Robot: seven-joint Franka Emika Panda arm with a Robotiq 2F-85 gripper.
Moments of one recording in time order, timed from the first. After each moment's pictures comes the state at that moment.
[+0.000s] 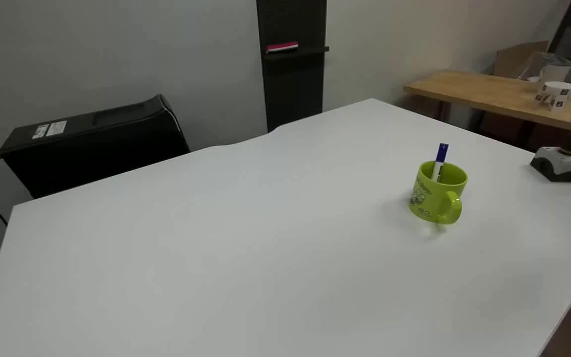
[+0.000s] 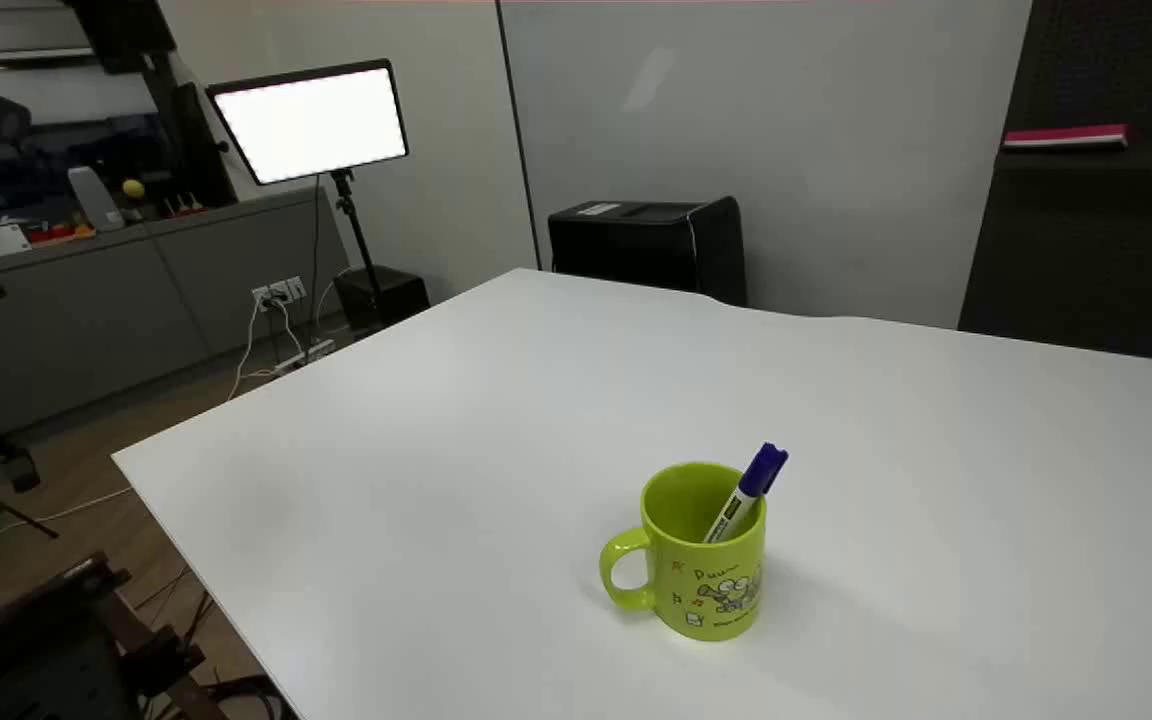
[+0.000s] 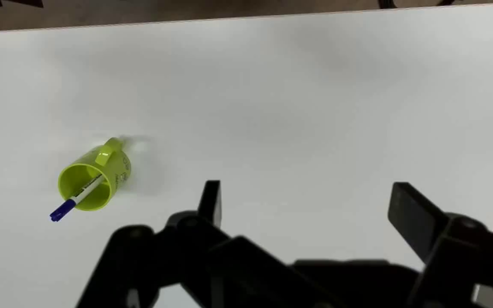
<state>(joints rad) 0.14 -0.58 0.32 -2.49 0.18 1.97 0.39</state>
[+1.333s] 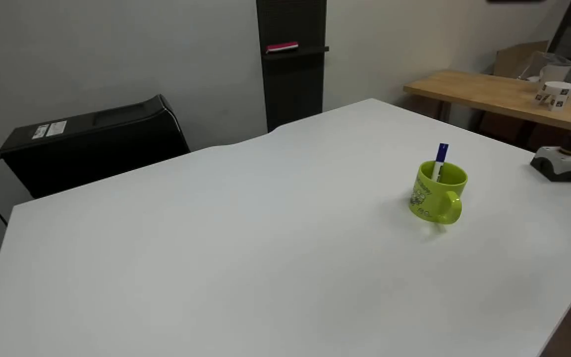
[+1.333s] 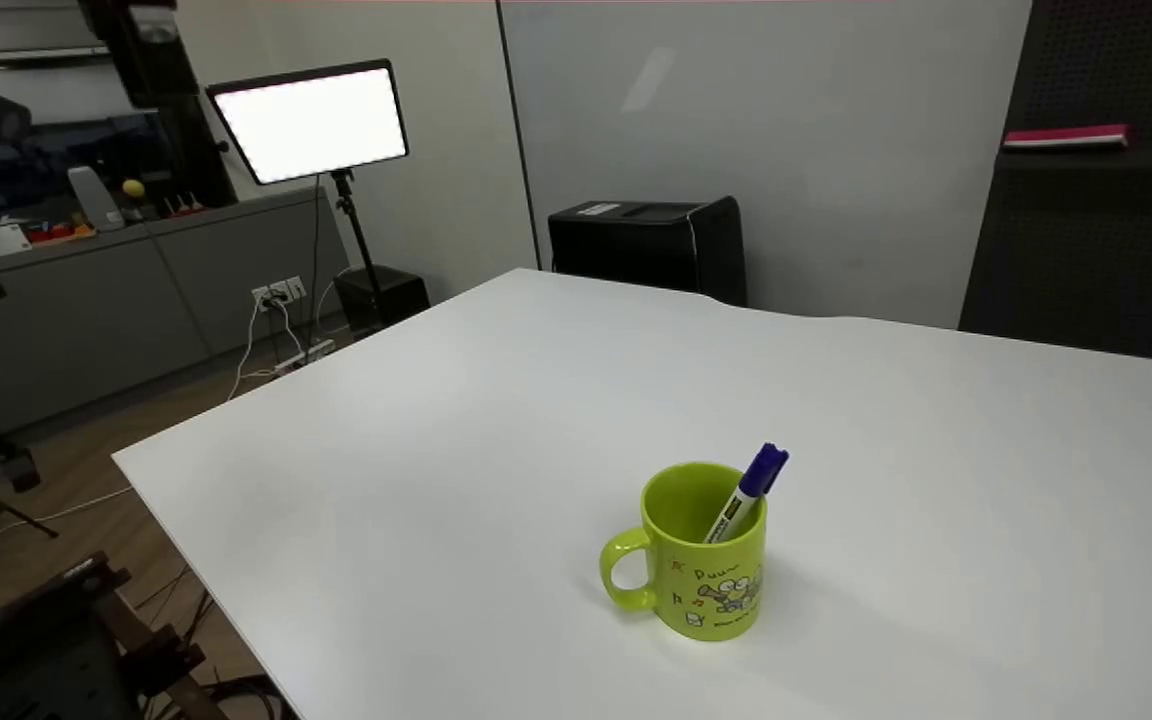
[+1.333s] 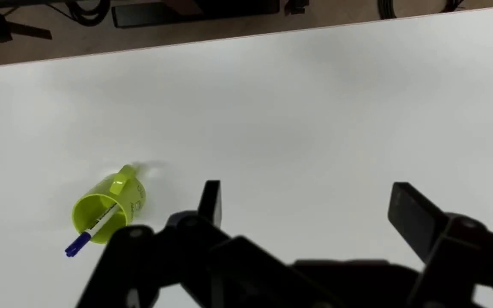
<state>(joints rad) 0.12 -0.55 0.27 -2.53 0.18 1.96 0.39</state>
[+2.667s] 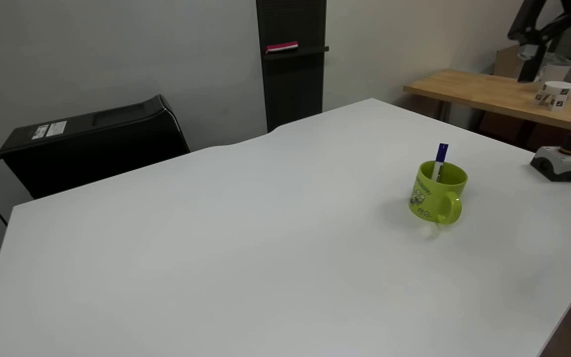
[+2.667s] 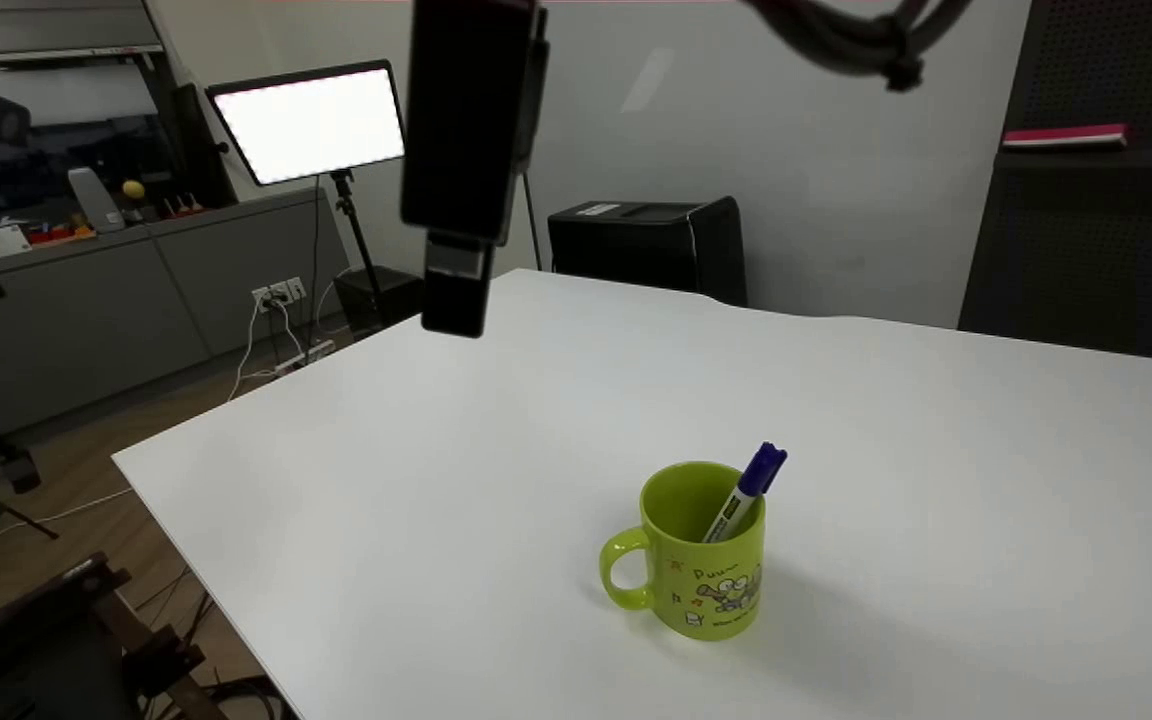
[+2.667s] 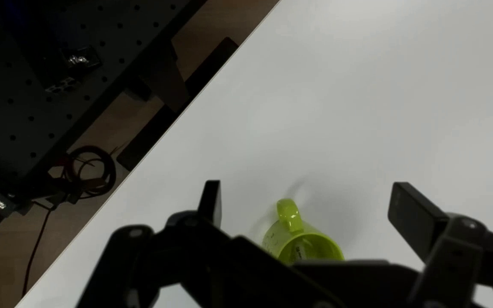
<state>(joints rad) -0.21 -0.25 -0.13 -2.52 0.24 2.02 0.39</state>
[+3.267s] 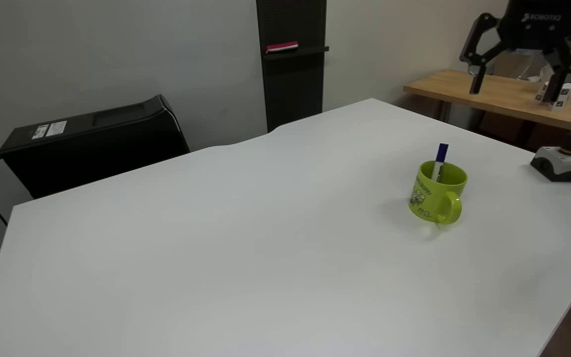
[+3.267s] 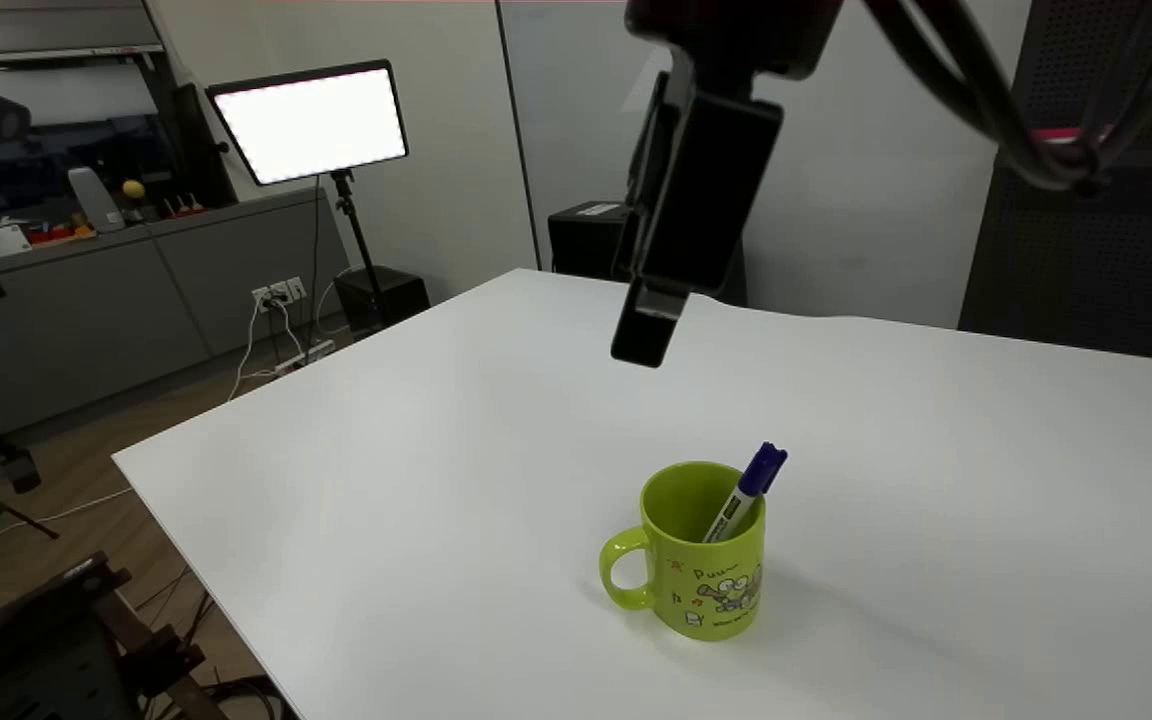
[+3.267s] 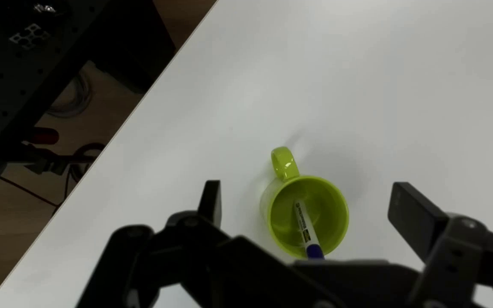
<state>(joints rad) -0.21 0.03 -0.15 -2.30 0.26 2.03 0.42</state>
